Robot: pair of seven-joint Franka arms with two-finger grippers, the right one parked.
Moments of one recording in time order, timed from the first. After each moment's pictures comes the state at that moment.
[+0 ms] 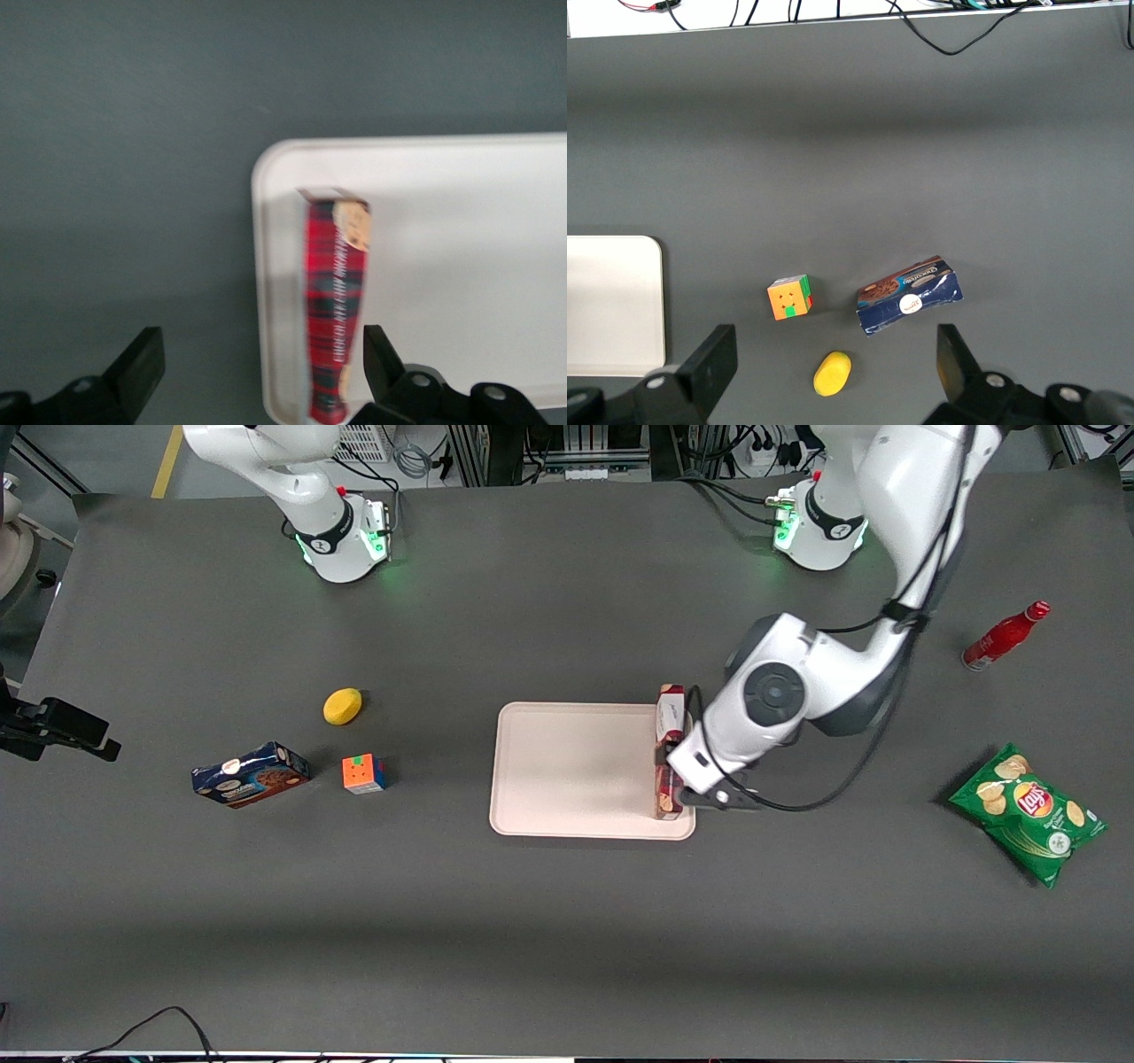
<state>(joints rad) -0.09 0.47 -0.44 -1.76 0.11 2.17 -0.49</state>
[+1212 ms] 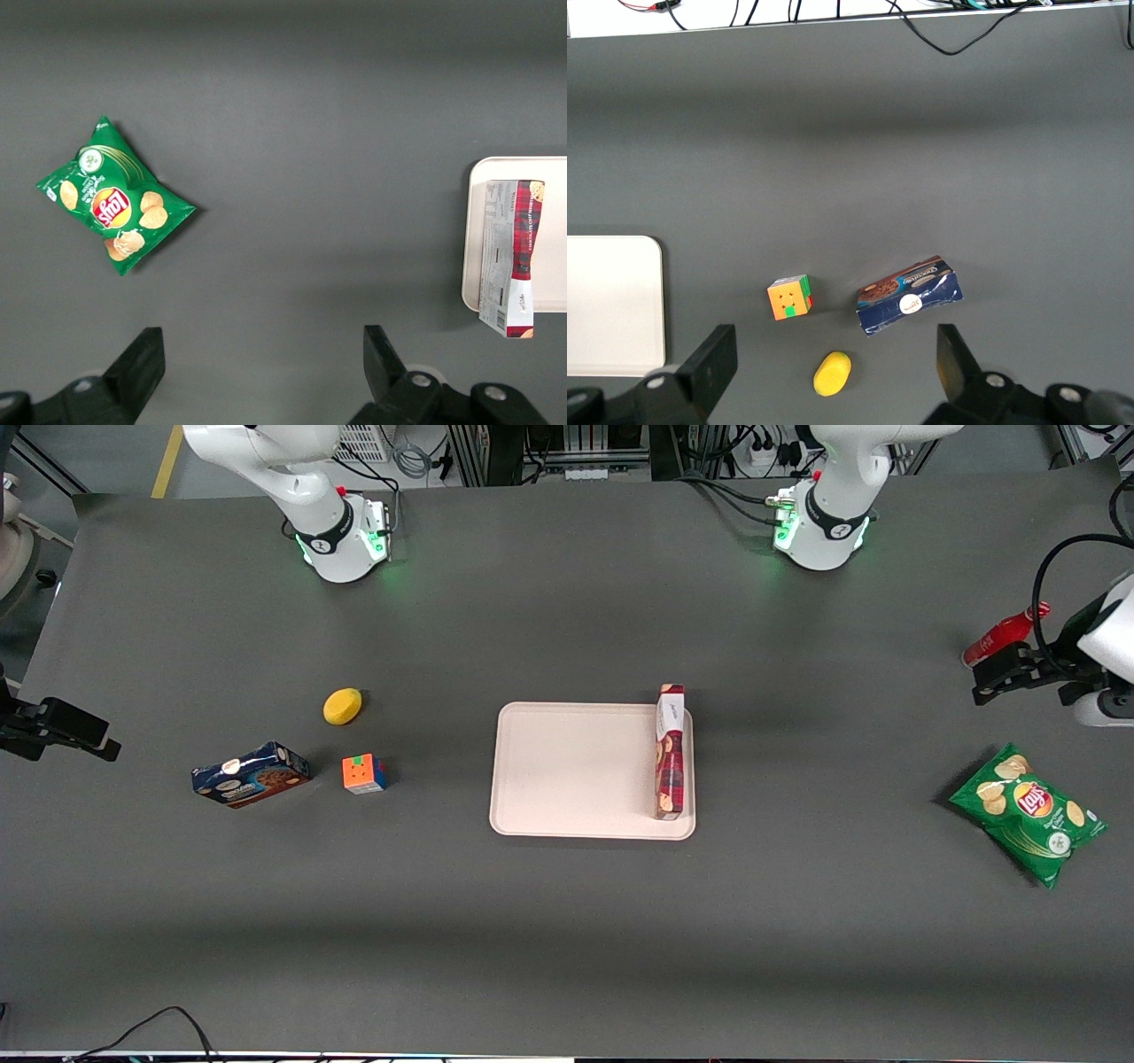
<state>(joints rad) 0.05 0.03 -0.08 -1.58 0.02 1.62 0.00</state>
